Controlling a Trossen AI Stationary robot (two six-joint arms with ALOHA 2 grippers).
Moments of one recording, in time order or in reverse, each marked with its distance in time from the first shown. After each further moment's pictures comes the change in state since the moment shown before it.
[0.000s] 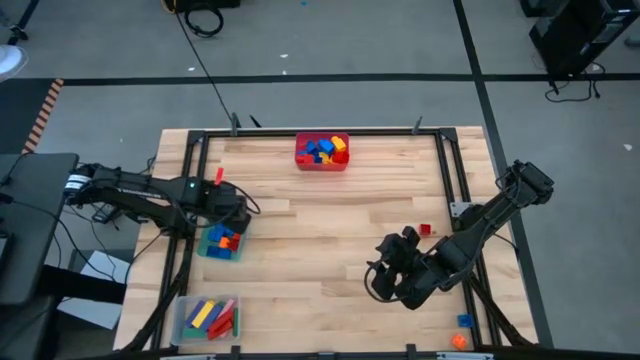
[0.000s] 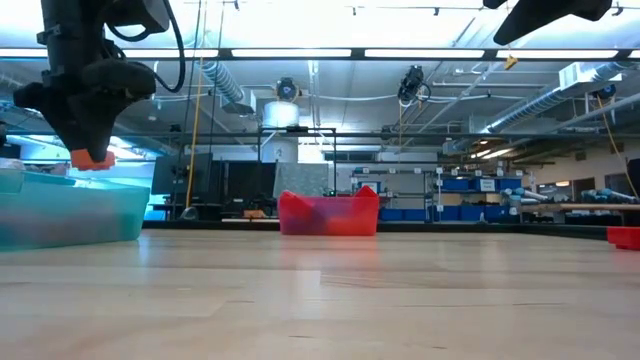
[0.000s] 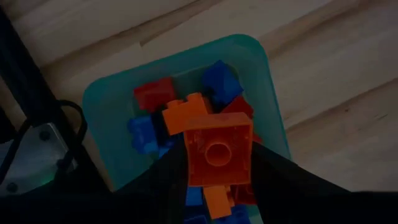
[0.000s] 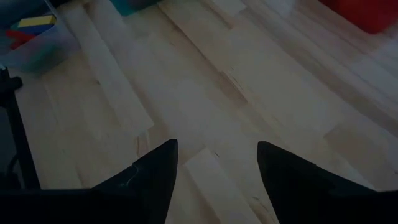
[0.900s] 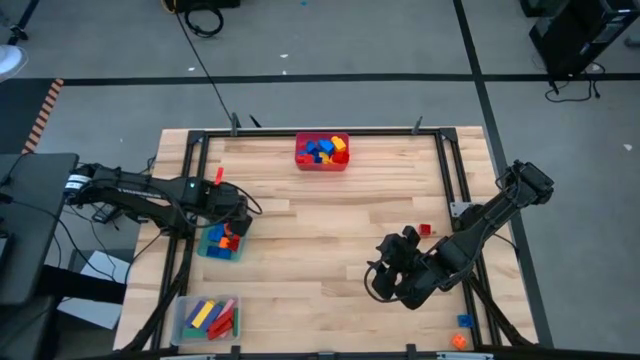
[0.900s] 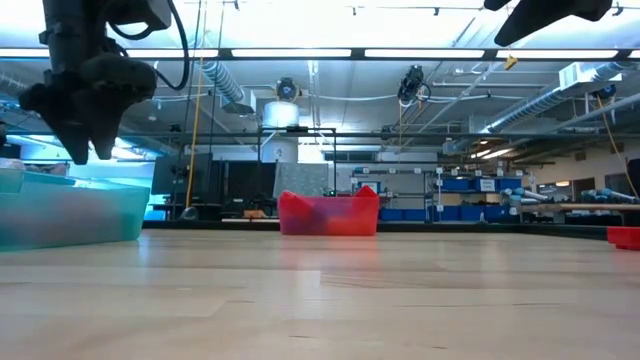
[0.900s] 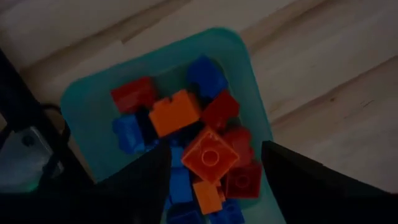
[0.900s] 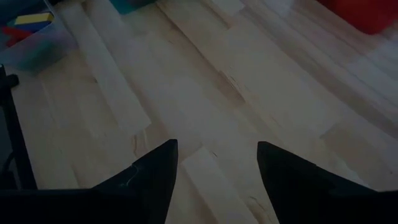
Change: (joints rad) left arm 0.000 0.000 0.000 0.030 0.035 0.039; right arm -0.003 0.000 0.000 -0.008 -0.001 -0.002
